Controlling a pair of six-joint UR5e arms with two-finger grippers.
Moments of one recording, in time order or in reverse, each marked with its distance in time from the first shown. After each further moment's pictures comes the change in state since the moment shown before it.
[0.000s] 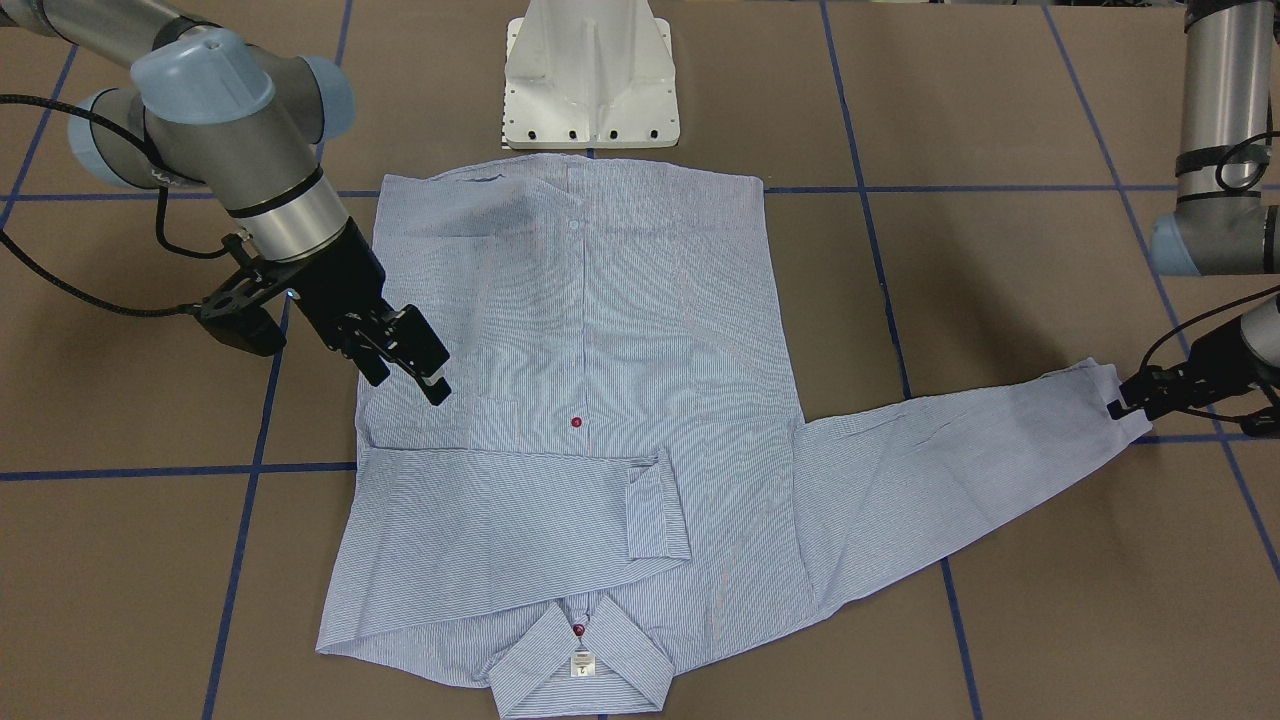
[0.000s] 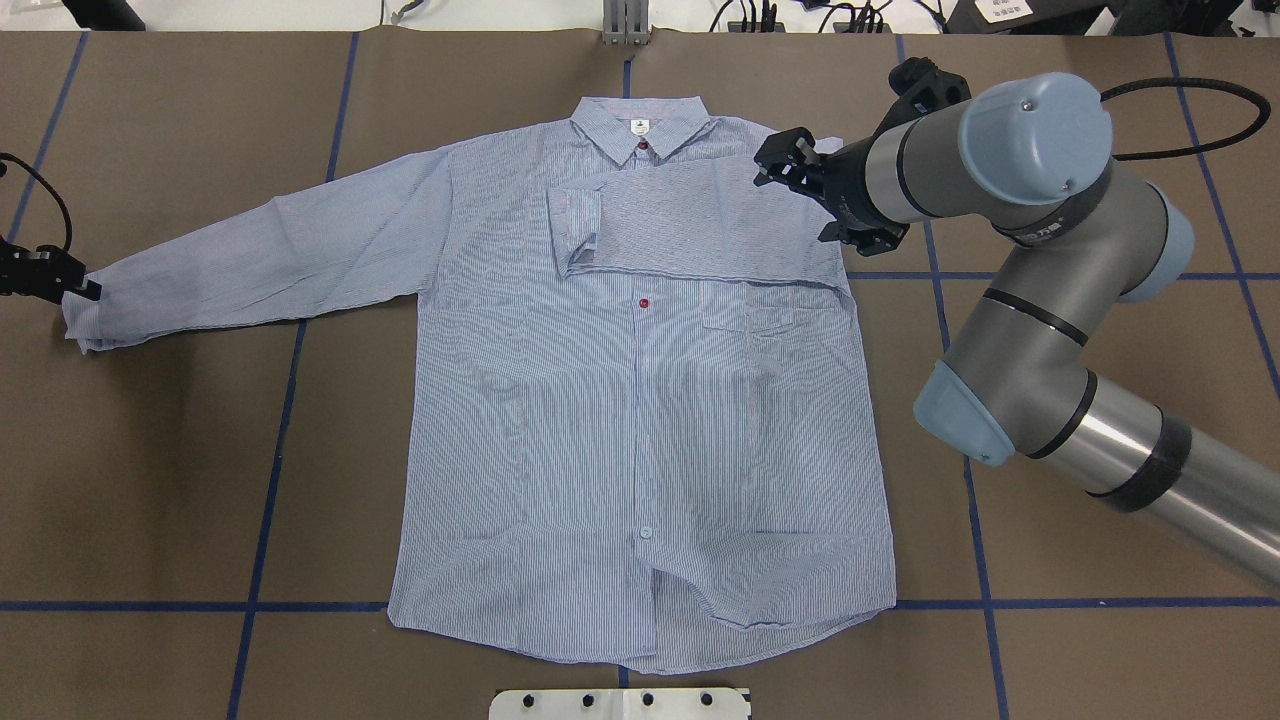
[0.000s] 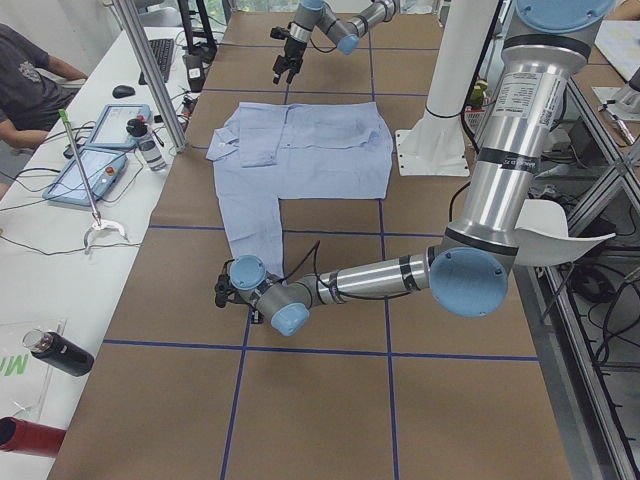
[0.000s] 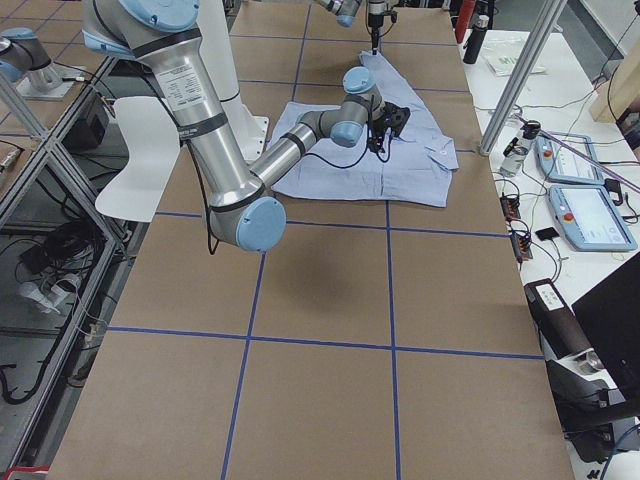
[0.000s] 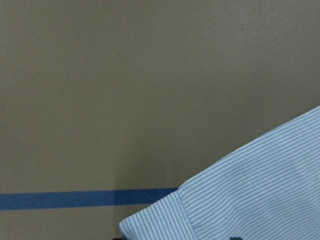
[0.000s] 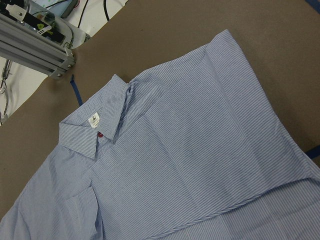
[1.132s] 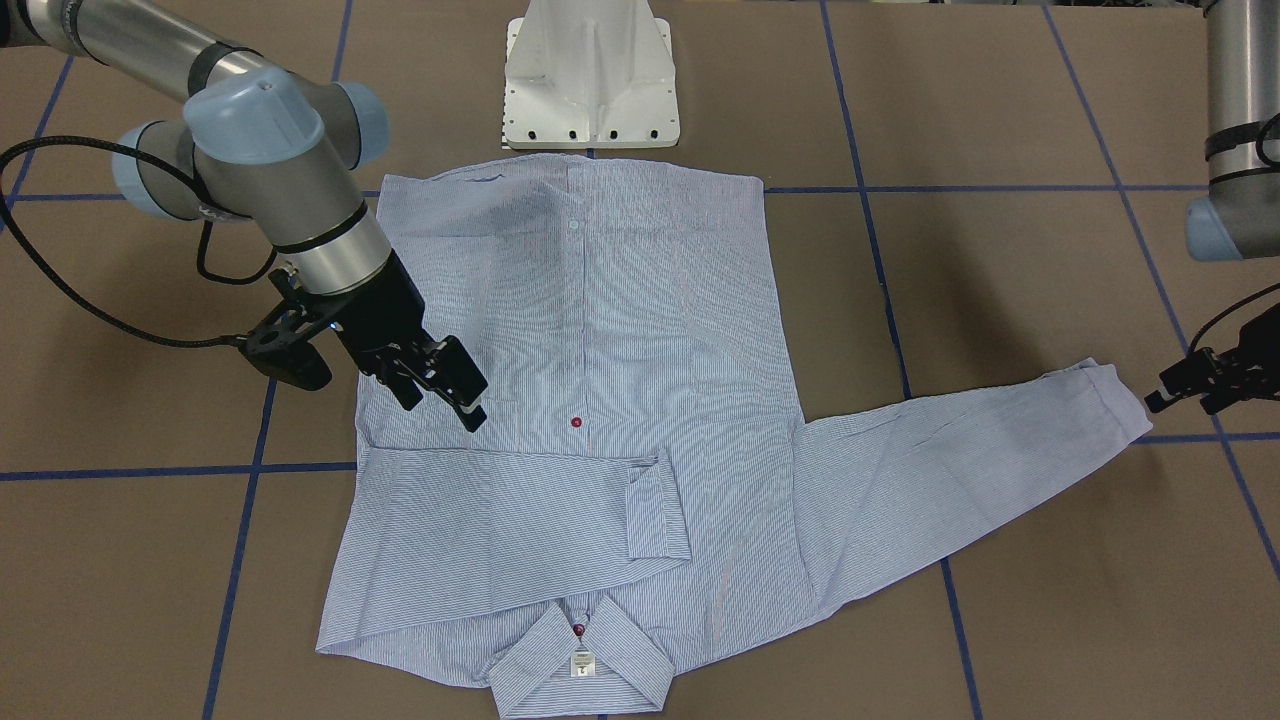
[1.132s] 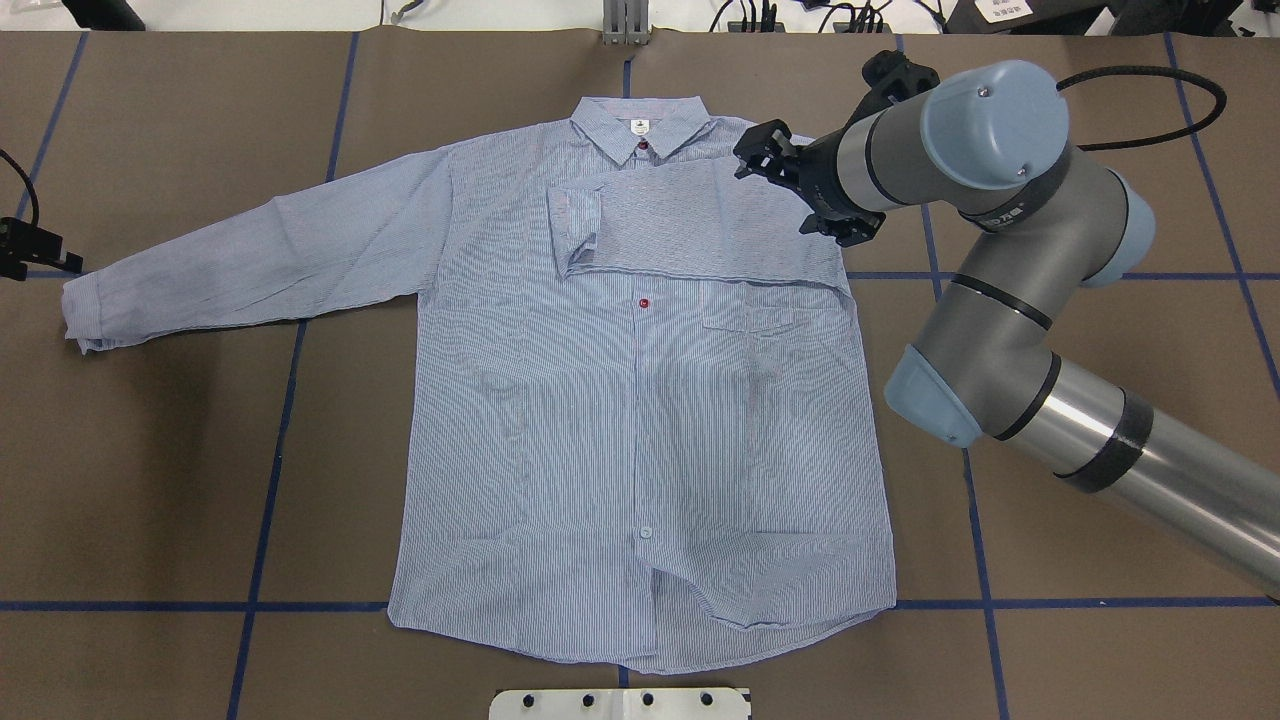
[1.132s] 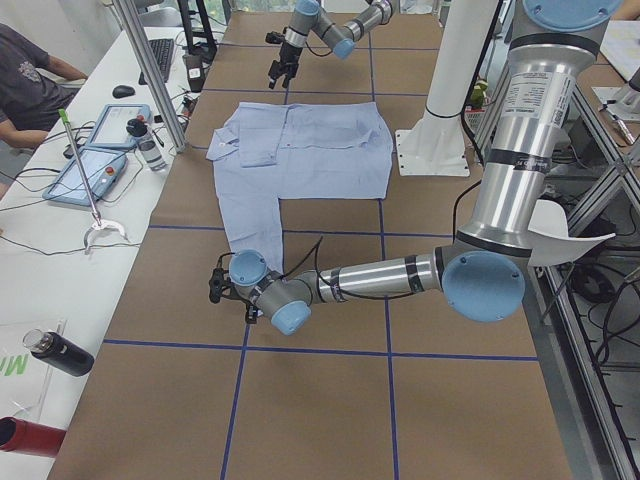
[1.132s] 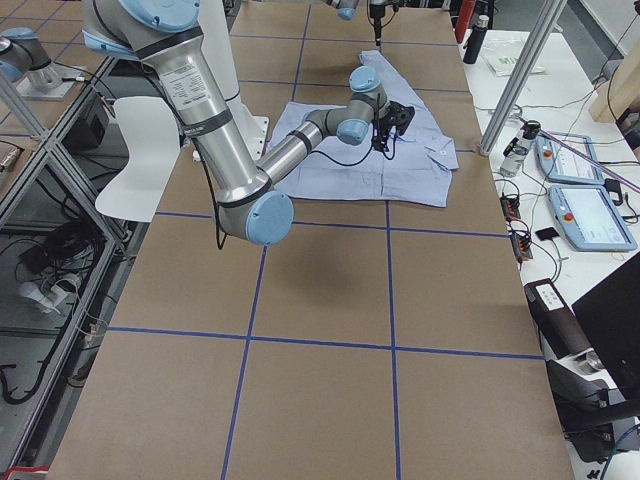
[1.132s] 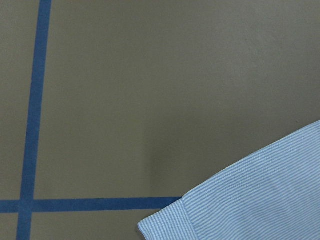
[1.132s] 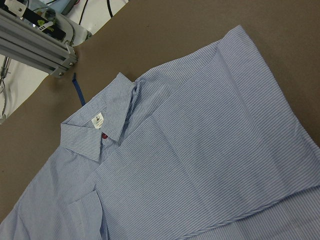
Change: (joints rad) left arm -0.038 0.026 -0.074 0.005 0.000 -0.002; right arm 0.000 0.050 -0.062 0.005 0.002 -0.001
